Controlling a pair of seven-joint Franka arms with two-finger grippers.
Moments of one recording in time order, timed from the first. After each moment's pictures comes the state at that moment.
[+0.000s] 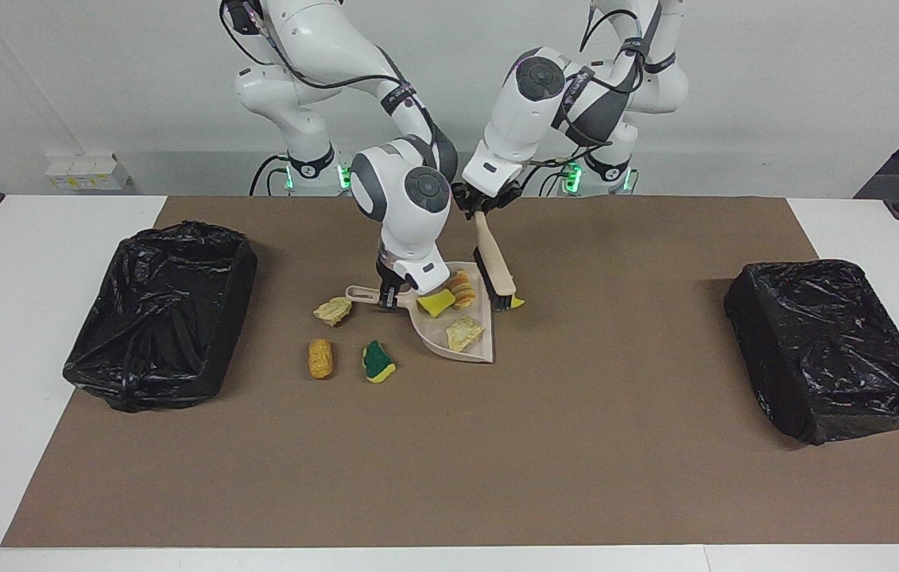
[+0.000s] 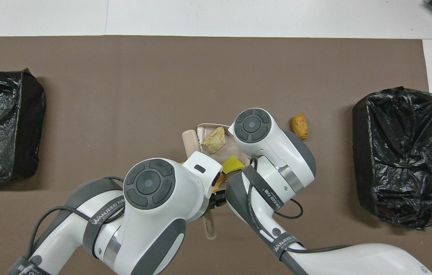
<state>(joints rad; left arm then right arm) -0.26 -0.03 -0.49 -2.02 -0.31 1.96 -0.77 0.40 0.31 0.11 -1.83 -0.24 1.90 -0.89</state>
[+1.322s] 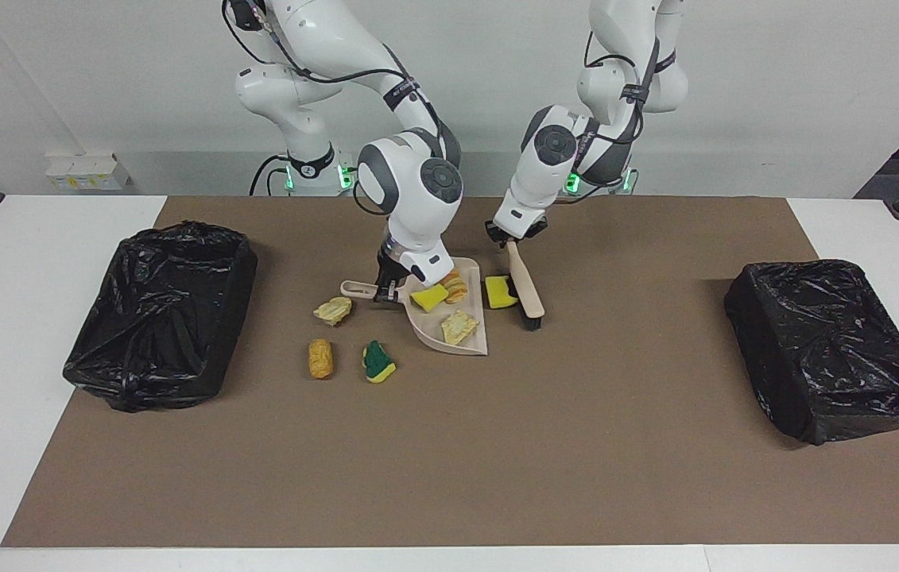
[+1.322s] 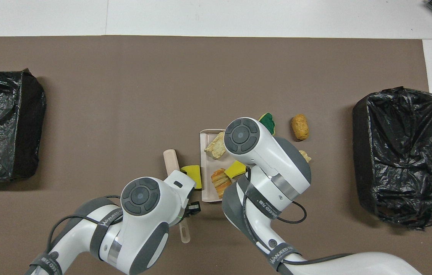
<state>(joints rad) -0.21 -0.03 -0.53 -2.34 -0.32 2.23 -0.66 0.43 0.28 0.11 -1.85 -0.32 1.86 -0.89</state>
